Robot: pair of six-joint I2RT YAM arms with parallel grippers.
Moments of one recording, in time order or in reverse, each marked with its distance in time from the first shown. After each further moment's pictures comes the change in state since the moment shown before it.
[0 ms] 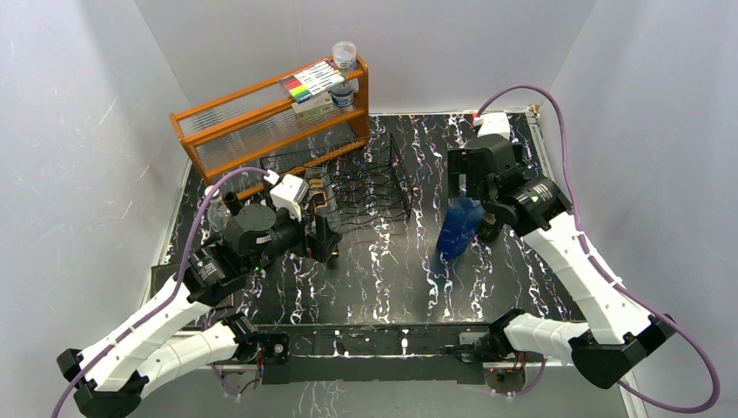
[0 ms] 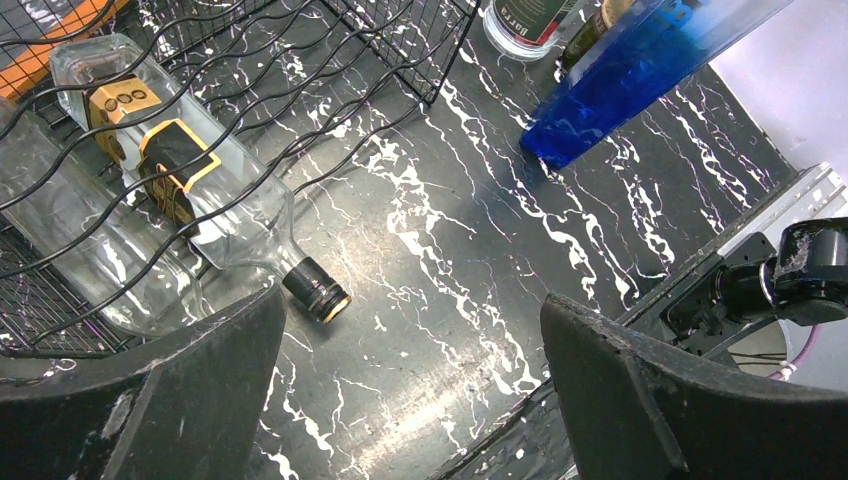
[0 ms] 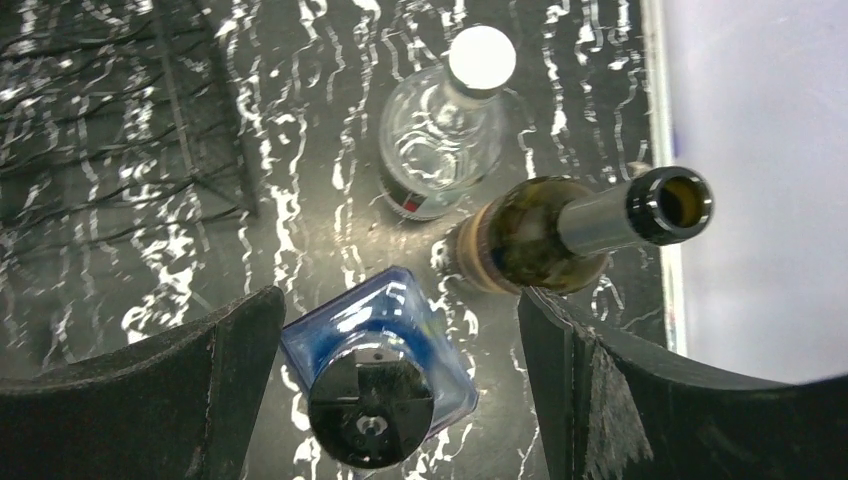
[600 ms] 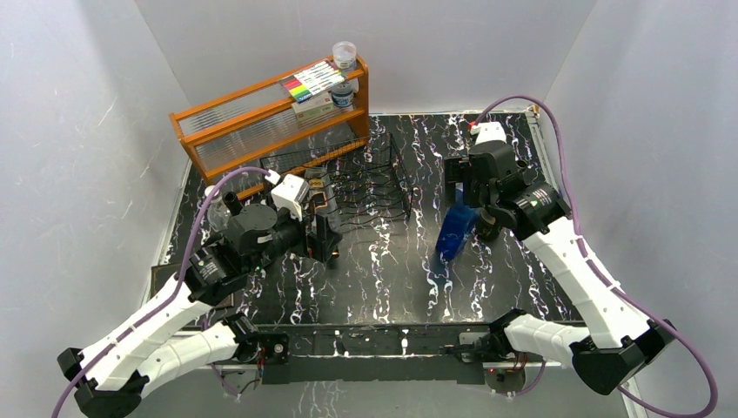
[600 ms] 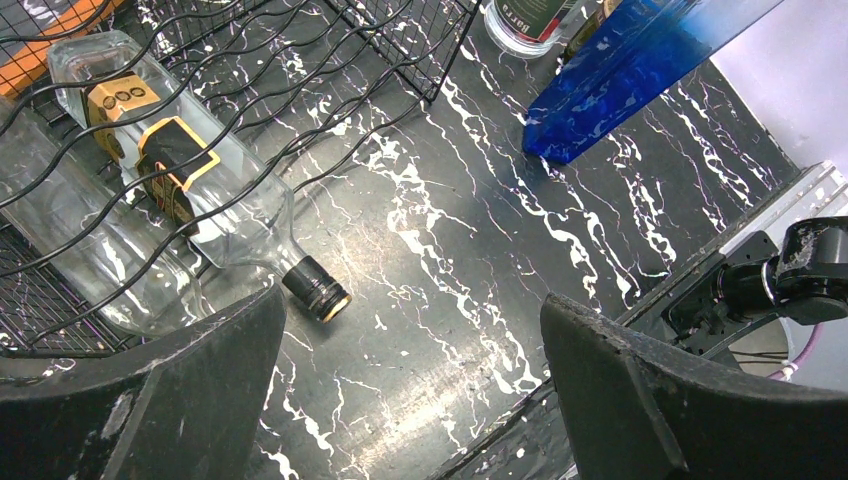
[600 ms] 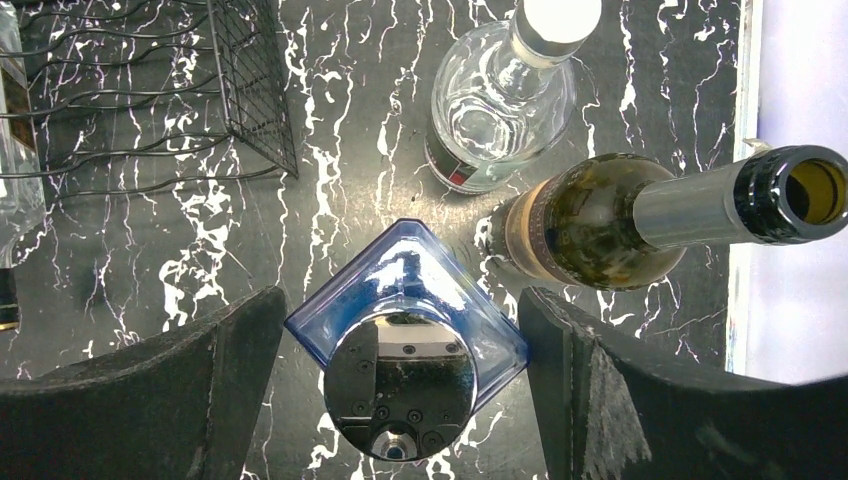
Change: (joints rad) left arm 0.000 0.005 0.000 0.000 0.001 0.000; right arm -0.043 -0.046 -0.089 0.034 -0.201 0.003
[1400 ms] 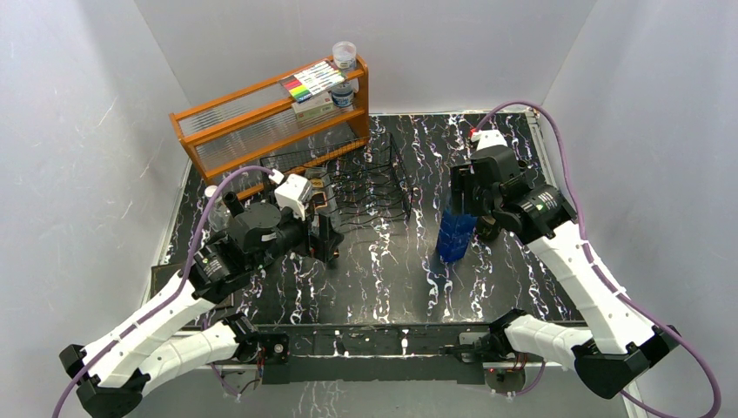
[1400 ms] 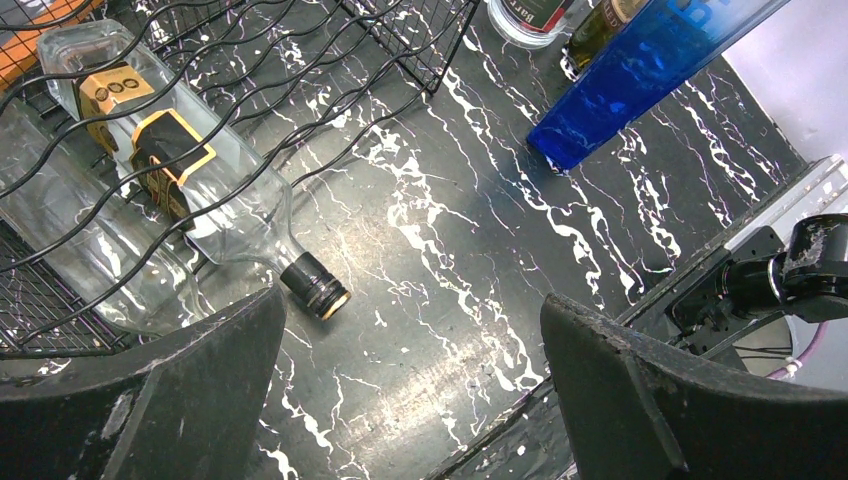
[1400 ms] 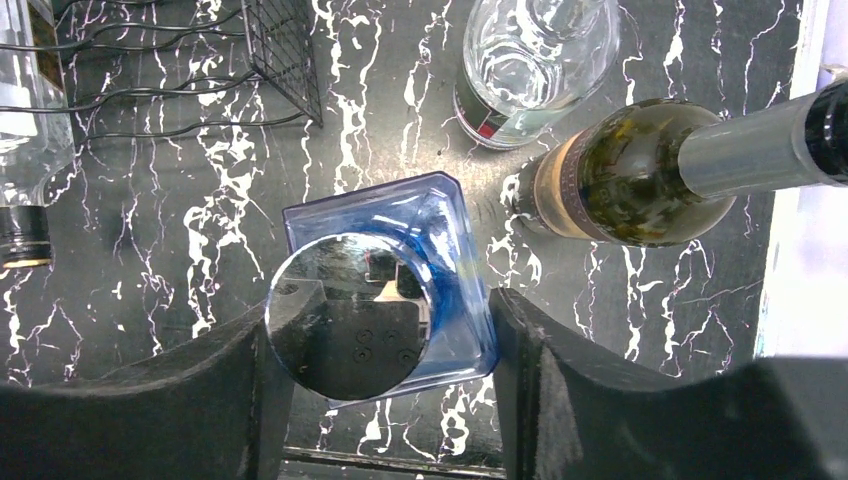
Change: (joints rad) left arm 0.000 0.021 0.000 0.000 0.003 -0.003; right arm 0.000 -0.023 0.010 -0.097 -0.068 0.032
